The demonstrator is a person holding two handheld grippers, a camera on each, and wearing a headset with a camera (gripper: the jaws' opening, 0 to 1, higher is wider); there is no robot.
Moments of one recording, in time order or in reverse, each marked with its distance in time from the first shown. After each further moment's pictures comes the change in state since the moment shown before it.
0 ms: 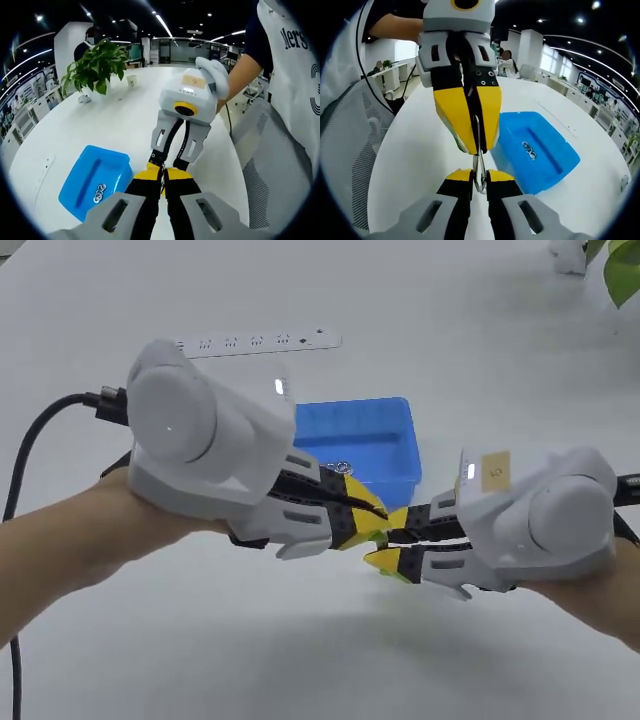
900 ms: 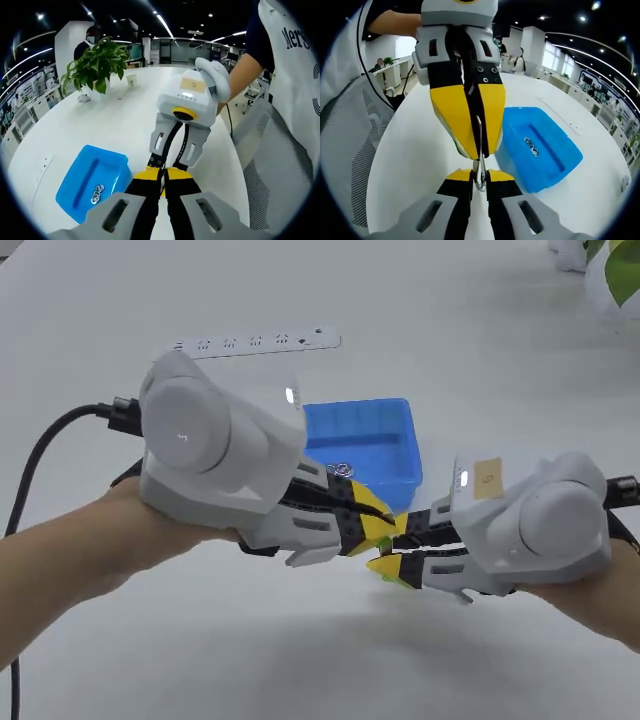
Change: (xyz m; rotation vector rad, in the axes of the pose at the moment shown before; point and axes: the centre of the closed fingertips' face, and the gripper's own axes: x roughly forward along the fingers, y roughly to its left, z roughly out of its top) left arm 0.006 0.000 0.000 -0.011 -0.004 -0.001; right arm 0.003 0.001 -0.007 -0.003 0.033 0.012
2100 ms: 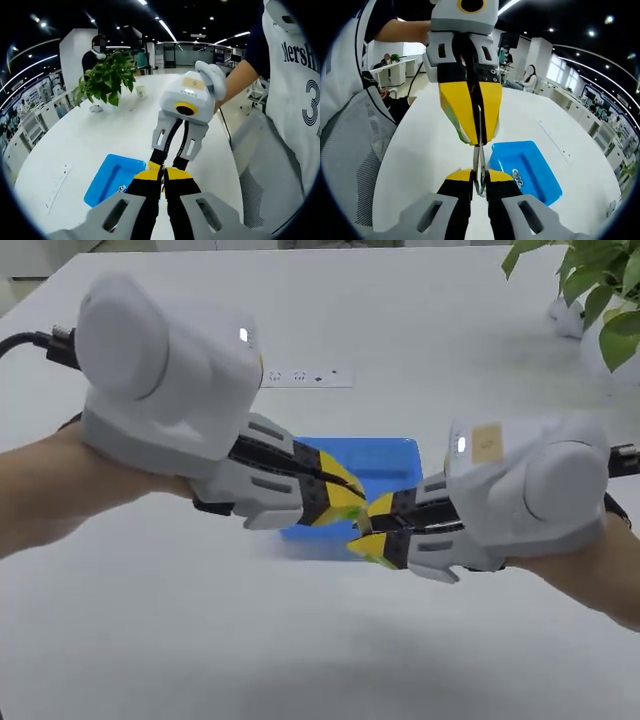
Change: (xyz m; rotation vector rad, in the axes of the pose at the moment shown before) left arm -0.066 0.016 0.033 0.034 -0.040 0.068; right arm -0.016 -0.013 0.070 -0.101 -0.057 0.001
